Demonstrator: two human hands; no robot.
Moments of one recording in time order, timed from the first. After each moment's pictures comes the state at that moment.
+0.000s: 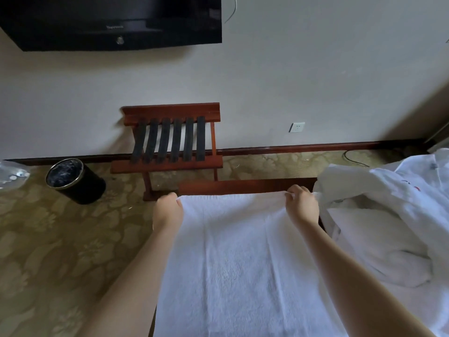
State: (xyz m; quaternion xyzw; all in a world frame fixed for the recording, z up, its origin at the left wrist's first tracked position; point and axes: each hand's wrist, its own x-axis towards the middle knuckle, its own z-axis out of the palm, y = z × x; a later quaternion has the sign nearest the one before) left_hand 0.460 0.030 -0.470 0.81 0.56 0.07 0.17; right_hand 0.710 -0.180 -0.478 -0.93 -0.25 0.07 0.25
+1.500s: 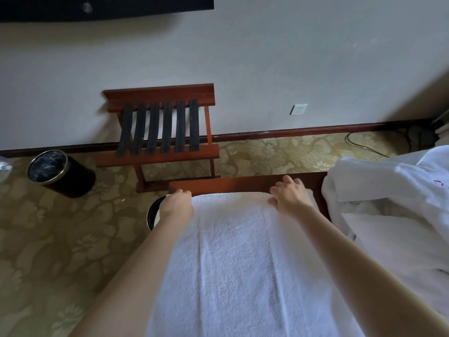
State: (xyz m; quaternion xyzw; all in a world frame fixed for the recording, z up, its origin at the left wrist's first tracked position) left_hand 0.516 0.058 -0.513 0.87 0.44 -0.21 0.05; right_hand 0.743 -0.133 -0.513 -0.84 -0.52 0.10 -0.10
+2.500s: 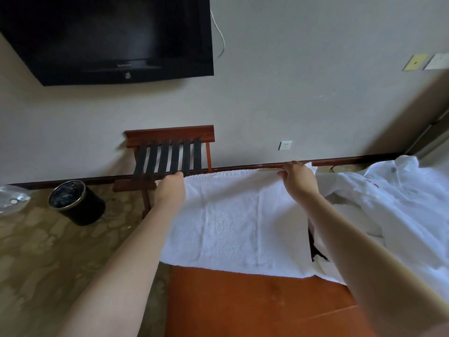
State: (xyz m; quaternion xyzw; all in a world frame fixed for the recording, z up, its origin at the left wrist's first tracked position) left_hand 0.481 0.014 -0.357 0.88 0.47 0.00 0.04; right_hand 0.719 -0.185 -0.359 -0.92 -0.36 -0.01 0.17
